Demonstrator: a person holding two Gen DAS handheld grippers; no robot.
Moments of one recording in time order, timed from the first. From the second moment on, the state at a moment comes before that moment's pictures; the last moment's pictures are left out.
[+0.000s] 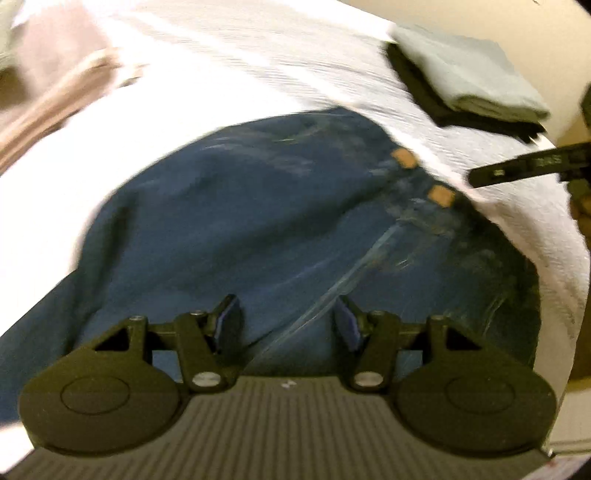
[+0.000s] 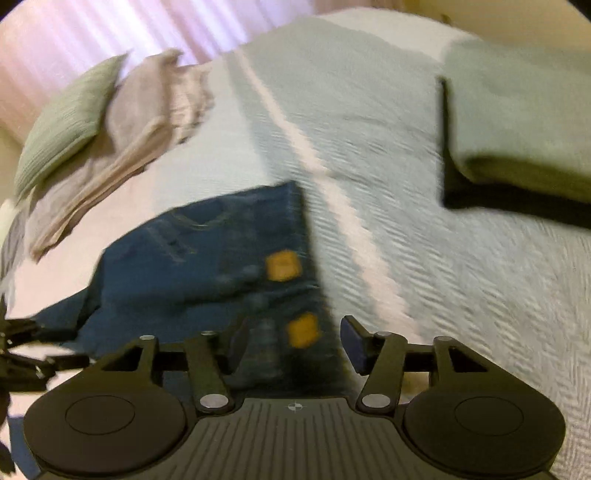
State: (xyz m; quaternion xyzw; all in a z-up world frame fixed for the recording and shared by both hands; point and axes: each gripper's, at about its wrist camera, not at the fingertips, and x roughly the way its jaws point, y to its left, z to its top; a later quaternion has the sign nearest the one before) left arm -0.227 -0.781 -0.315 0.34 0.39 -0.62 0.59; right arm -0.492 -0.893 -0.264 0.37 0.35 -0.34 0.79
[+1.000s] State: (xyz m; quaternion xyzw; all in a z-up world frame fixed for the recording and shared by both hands) left arm 0.192 -0.578 -0.372 0.42 0.25 -0.57 0.66; right arm -0.036 -0.709 -0.341 -0.01 0.53 -0.13 0.84
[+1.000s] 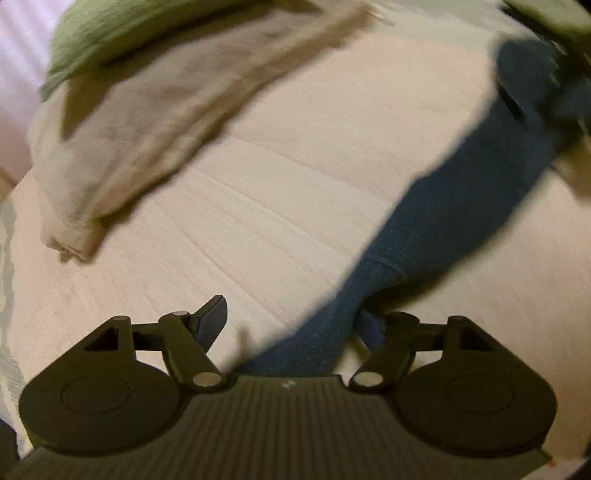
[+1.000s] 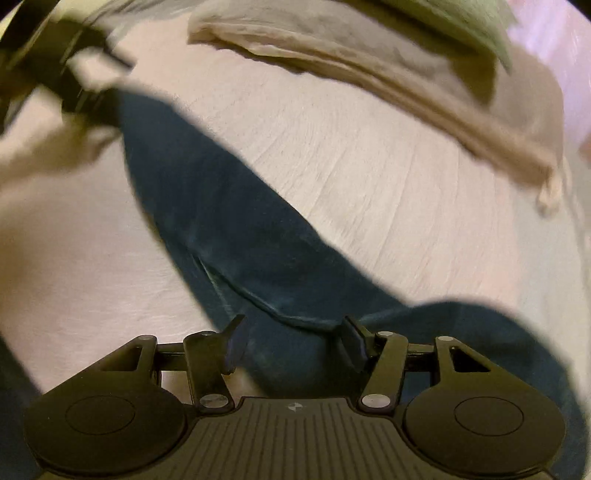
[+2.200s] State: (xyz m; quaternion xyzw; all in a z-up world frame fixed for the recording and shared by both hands) left arm 0.150 -0.590 -0.390 0.59 0.09 -0.56 0.58; right arm -0.009 -0.782 -0.304 -0.02 0.46 -0.13 0.88
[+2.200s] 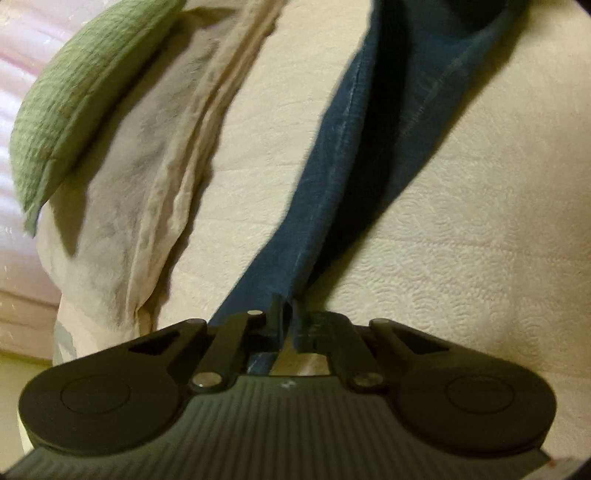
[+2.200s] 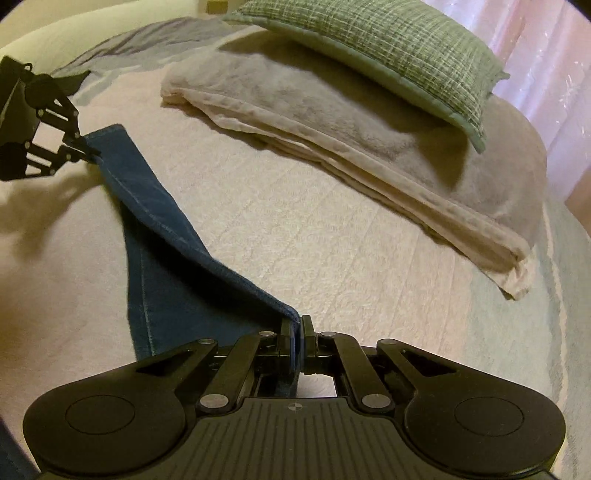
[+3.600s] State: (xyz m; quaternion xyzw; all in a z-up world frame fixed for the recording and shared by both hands) left arm 0.181 -0.578 -0.437 0.69 0.02 -0.51 0.52; right arm 0.023 -0.653 -0.402 -0.25 0.50 -0.11 0.82
